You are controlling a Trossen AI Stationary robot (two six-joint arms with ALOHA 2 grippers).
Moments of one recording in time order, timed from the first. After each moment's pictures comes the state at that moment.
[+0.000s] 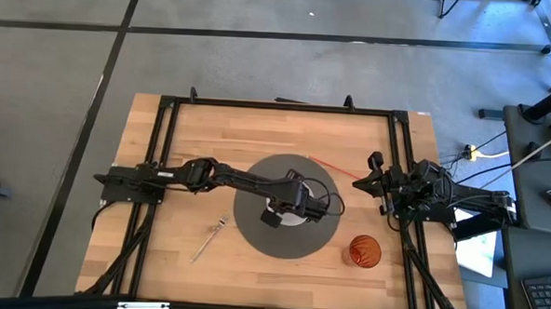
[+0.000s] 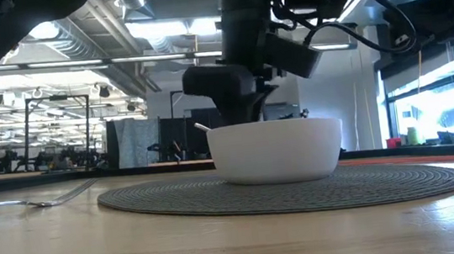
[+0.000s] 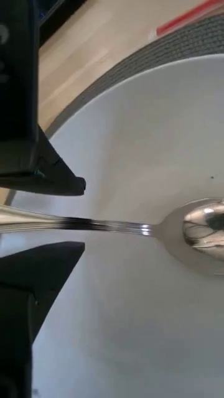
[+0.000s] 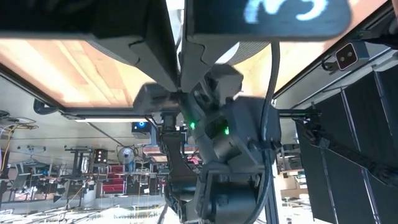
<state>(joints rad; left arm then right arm) -0.15 2.50 2.35 -1.50 -0.38 0.25 -0.14 0.02 0.02 0.08 -0.26 0.05</state>
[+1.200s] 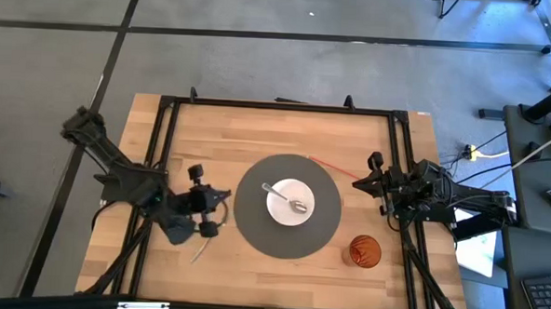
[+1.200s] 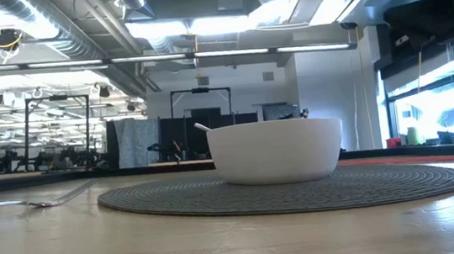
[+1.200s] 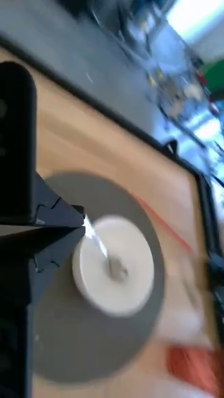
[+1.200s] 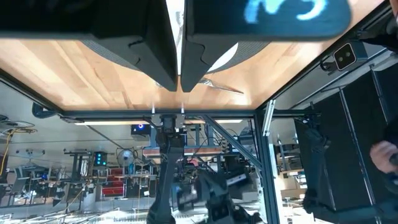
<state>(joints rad) -0.66 1.25 1.07 -0.75 -0.97 -0.53 -0.14 0.02 0.02 0.08 -0.27 0.07</state>
